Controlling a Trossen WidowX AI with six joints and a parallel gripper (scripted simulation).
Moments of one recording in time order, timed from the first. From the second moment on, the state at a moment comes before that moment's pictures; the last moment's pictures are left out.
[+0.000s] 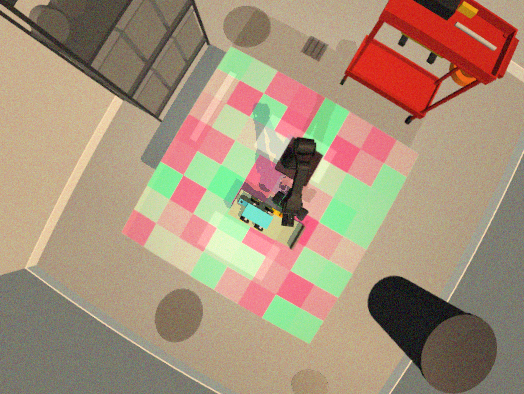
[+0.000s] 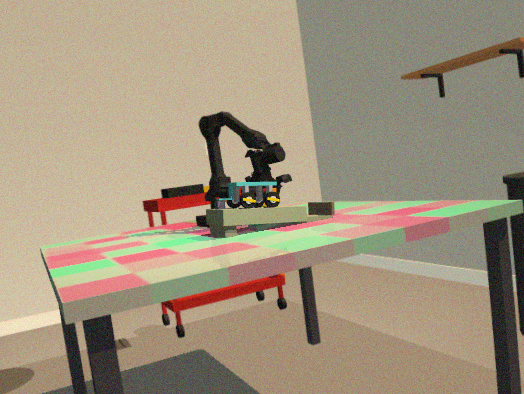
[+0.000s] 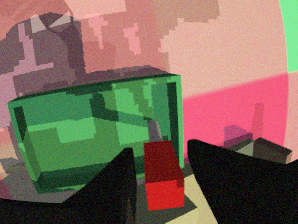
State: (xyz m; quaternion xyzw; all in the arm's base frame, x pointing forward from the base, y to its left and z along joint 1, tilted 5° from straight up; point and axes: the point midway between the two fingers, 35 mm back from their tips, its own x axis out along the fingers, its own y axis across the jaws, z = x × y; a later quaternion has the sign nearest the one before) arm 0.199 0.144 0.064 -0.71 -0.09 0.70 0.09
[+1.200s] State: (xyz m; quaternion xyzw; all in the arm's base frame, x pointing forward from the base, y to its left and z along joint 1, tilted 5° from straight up) arm 0.198 0.121 0.050 -0.71 -0.09 0.70 0.09
